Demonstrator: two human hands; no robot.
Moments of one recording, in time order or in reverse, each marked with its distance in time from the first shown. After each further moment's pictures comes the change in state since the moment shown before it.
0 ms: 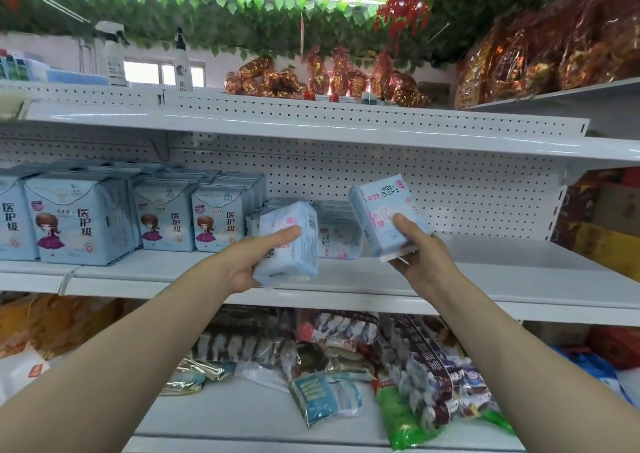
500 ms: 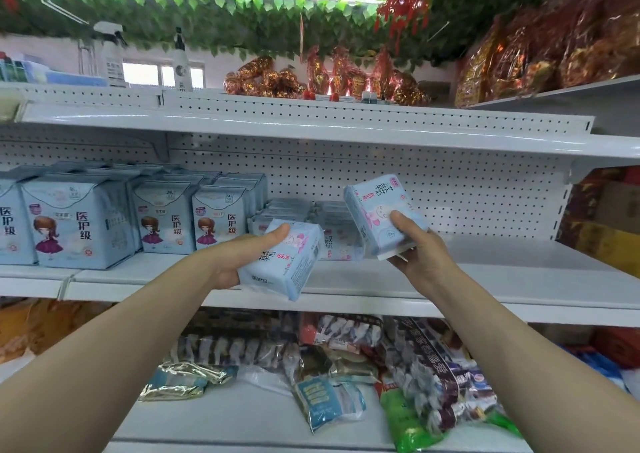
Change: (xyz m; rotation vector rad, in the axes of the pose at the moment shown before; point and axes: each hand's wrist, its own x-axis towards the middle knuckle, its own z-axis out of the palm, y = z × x) left_hand 0.003 0.013 -0.018 0.260 -0.002 -0.071; right_hand 0.013 0.004 0.007 -0.040 -0.001 0.006
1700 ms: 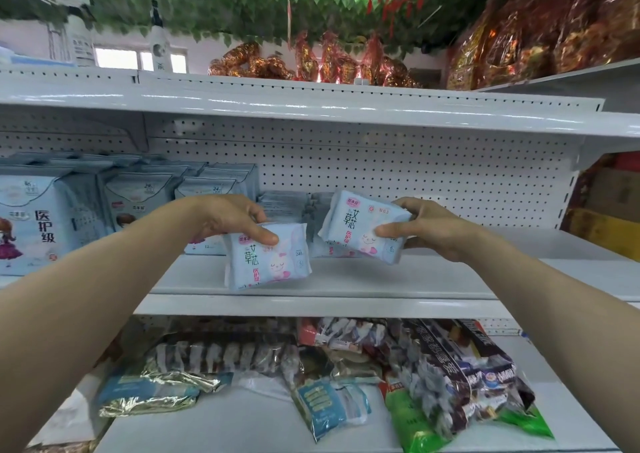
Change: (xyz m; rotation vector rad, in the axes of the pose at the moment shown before) left_hand 0.051 0.044 -0.054 0.647 -0.110 0.063; right_hand 0.058 -0.024 -0.009 -0.731 -0.309 0.047
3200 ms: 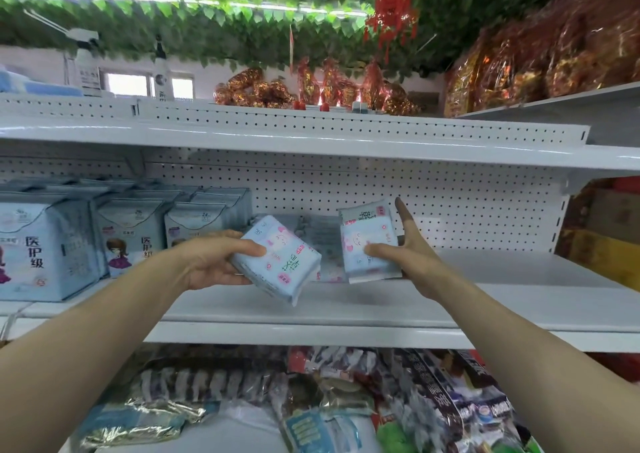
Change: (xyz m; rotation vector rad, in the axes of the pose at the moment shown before) left_hand -0.006 -0.001 0.036 -0.816 0.179 0.008; right_hand -0.001 0.013 0.007 0.196 0.147 -0.085
